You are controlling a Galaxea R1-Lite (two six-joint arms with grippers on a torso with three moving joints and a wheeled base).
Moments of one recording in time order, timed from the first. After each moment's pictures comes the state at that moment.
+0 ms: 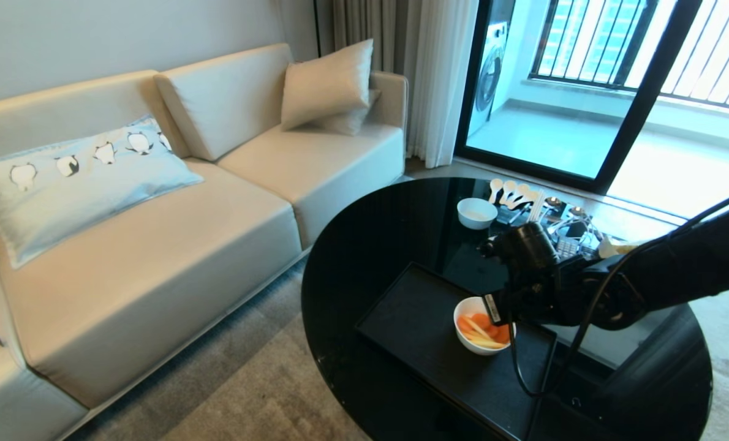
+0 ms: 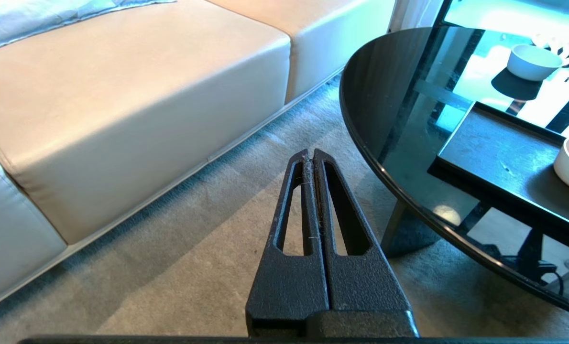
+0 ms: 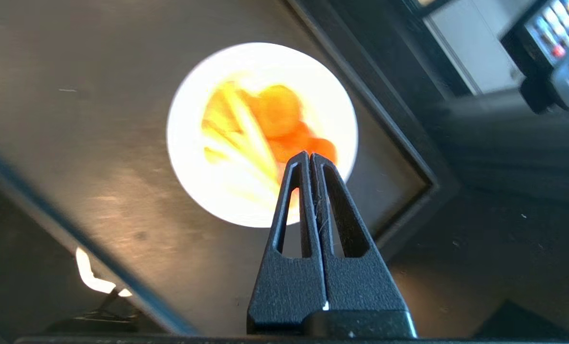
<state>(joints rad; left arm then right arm) 0.00 0.00 0.00 -0.01 0.01 -0.10 0.44 2.01 -1.03 -0.16 -0.35 0.05</state>
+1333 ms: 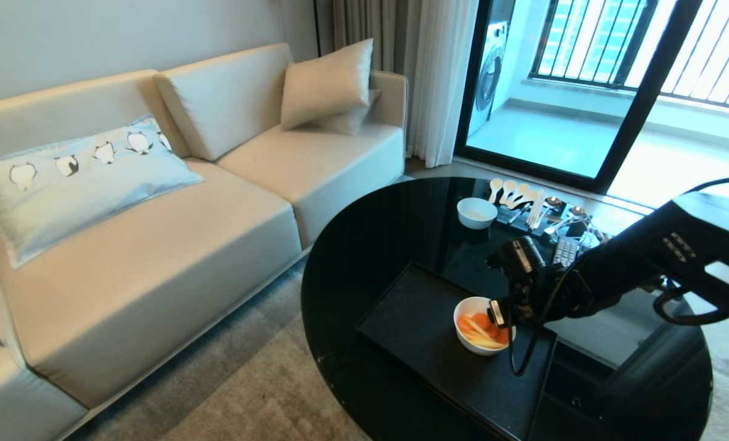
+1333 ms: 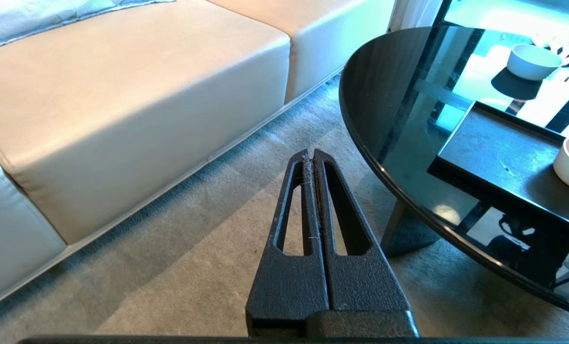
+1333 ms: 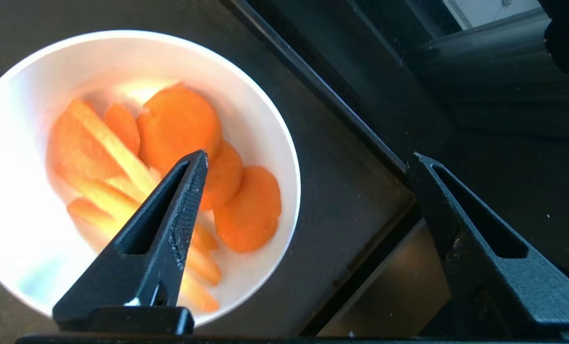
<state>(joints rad) 0.00 0.00 0.00 -0.01 0.01 -0.10 0.31 2.25 -1.17 -0.15 -0.35 0.06</state>
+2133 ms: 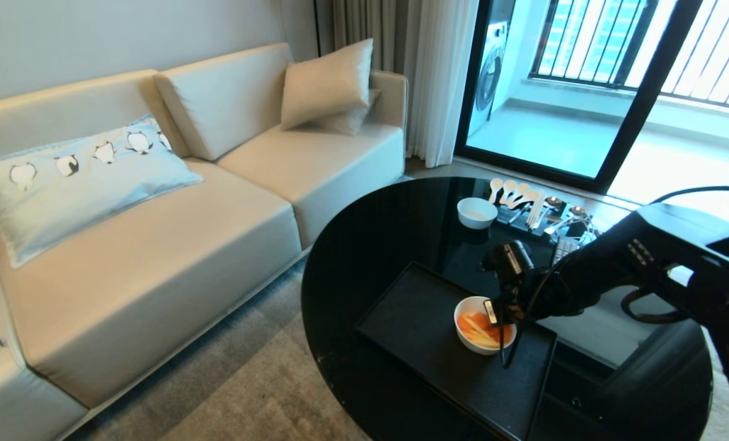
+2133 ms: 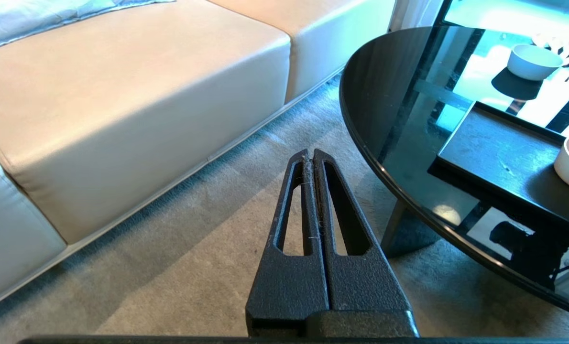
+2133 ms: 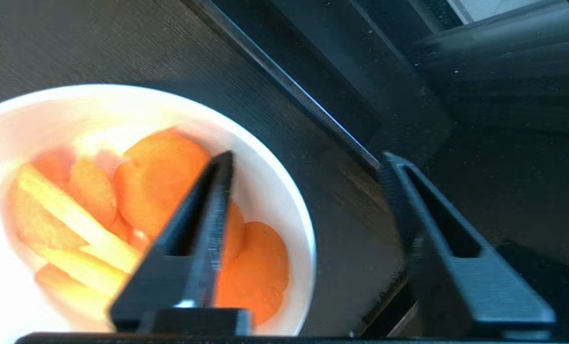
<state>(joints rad) 0.00 0.00 0.00 -0.01 0.01 -0.10 0.30 2.36 -1.27 -0.15 -0.35 0.06</state>
